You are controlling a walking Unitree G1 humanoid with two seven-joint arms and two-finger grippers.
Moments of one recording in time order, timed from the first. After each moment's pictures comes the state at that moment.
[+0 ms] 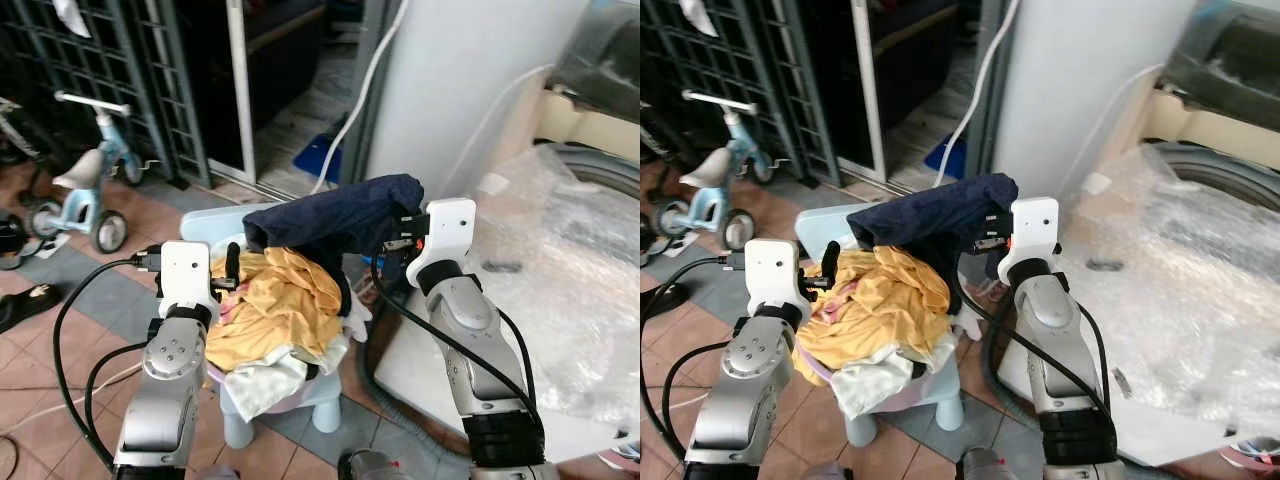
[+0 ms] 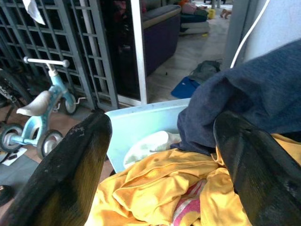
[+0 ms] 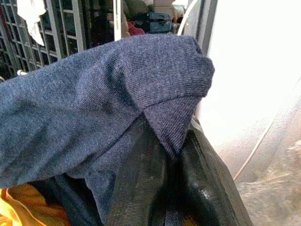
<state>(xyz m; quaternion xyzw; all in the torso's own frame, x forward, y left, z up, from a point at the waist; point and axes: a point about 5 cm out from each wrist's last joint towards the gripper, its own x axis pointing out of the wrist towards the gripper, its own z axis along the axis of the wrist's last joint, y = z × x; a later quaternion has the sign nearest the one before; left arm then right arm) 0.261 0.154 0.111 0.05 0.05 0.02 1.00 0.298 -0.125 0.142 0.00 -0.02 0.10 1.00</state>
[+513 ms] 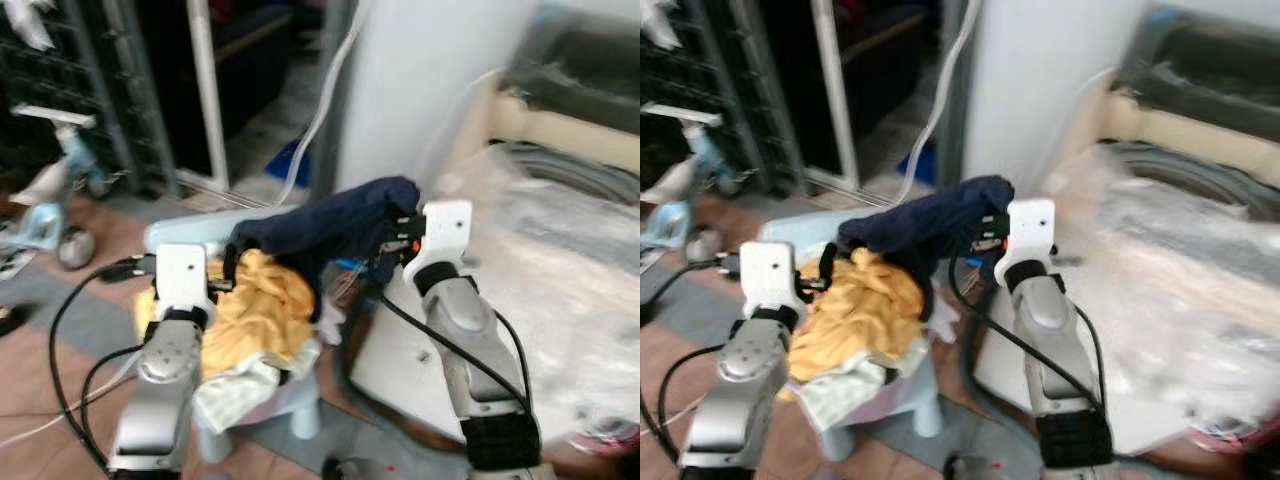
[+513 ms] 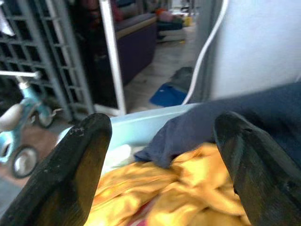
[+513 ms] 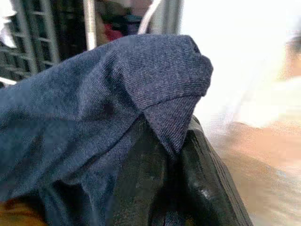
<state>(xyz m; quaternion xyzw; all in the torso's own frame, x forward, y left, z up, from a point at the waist) 0.260 0.160 0.112 0.05 0.04 0.02 1.00 0.298 -0.120 0.142 0.01 -0.02 0.10 0.99</state>
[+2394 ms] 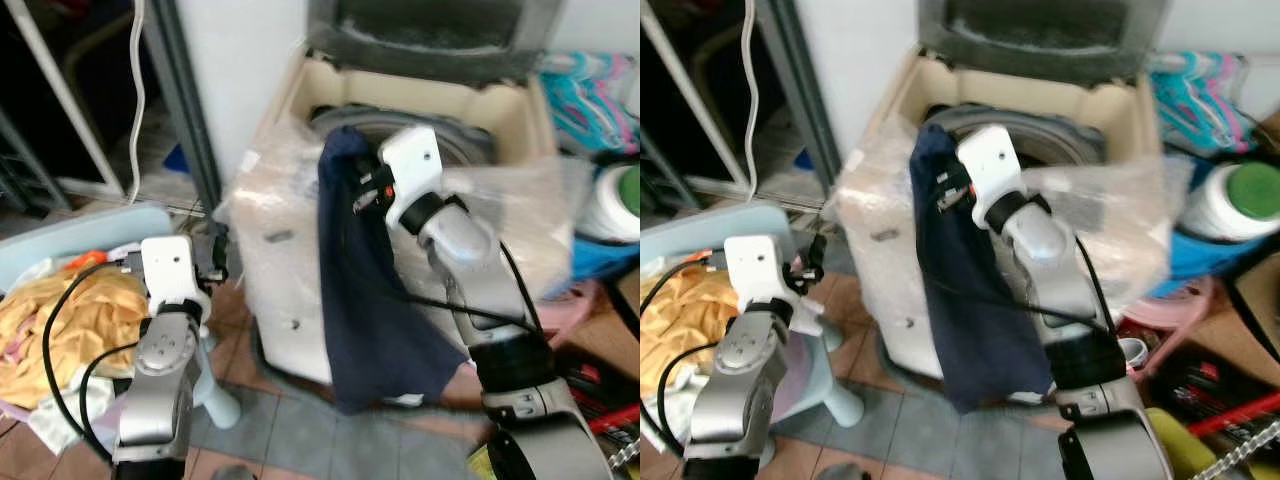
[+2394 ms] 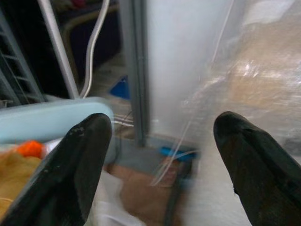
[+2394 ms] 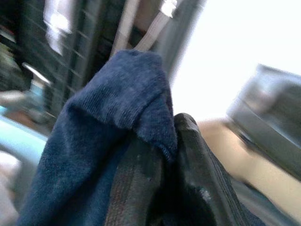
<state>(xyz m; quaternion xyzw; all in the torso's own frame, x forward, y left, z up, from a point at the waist) 0.262 0.177 0.111 0.01 0.05 0.07 1.00 0.334 -0.057 0.244 -0.12 -0.18 0.38 0.90</state>
